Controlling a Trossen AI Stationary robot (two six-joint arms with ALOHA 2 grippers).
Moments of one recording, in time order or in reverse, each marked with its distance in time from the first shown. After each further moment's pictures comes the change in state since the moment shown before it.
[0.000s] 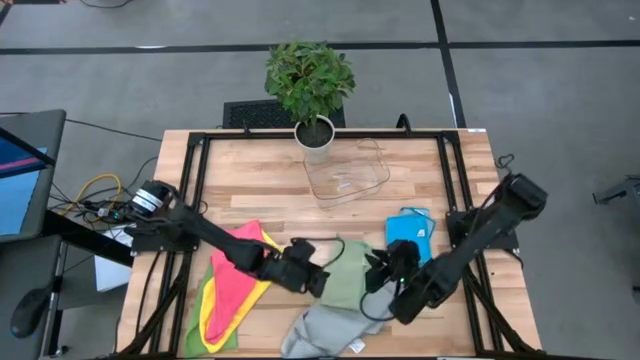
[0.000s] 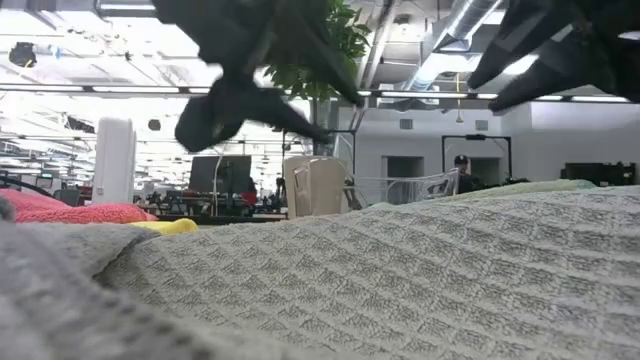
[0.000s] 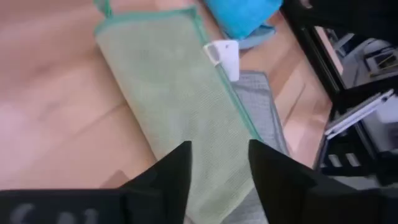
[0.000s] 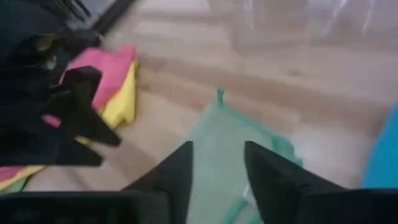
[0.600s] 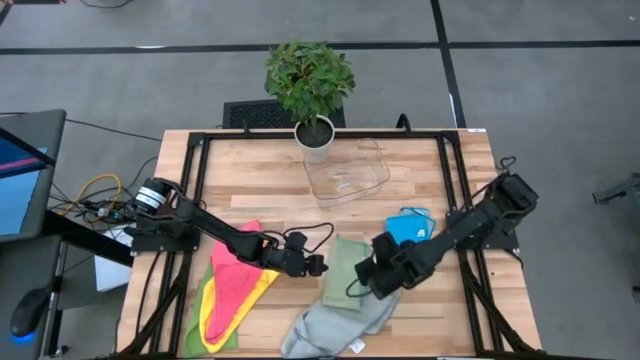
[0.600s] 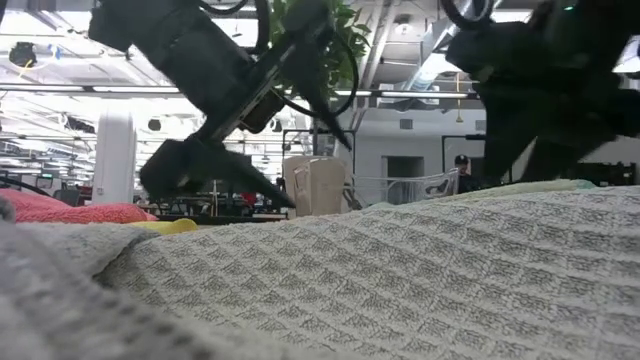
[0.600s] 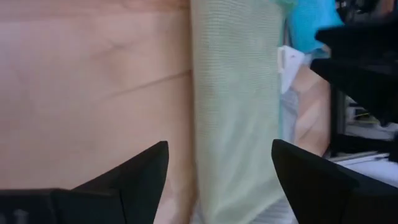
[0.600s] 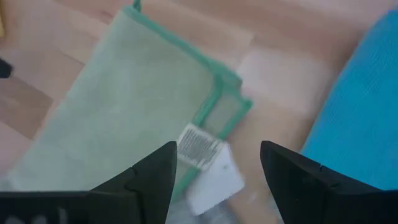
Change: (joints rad) left arm 0.080 0.003 -0.148 0.130 0.134 -0.375; right arm -0.187 0.054 0.000 -0.038 -0.510 -0.124
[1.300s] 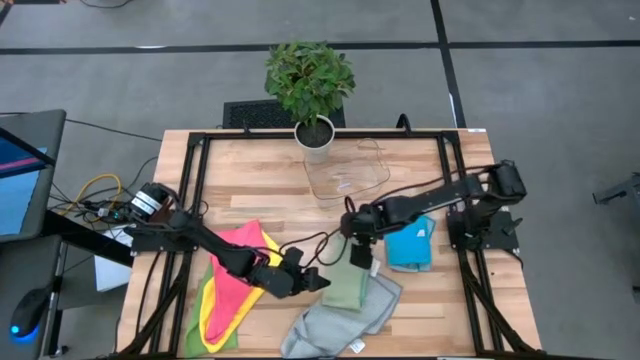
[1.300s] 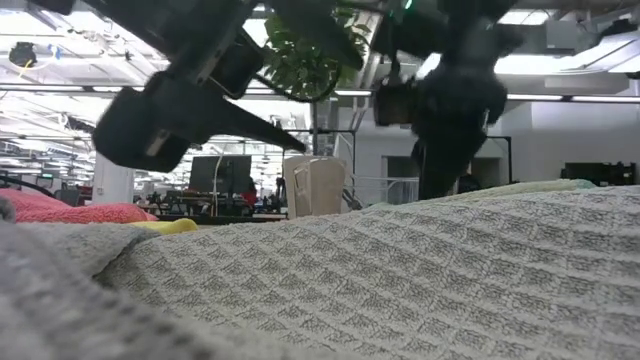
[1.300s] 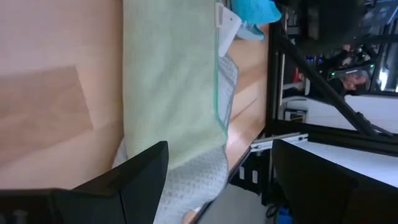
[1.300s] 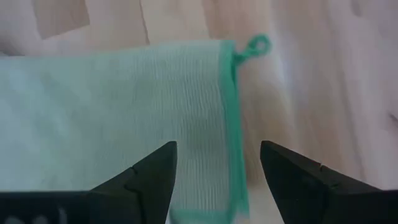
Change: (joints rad) left arm -0.152 -0.001 0.001 0.179 -0.139 -0.160; right arm -0.422 0.035 0.000 0.227 -0.482 -1.271
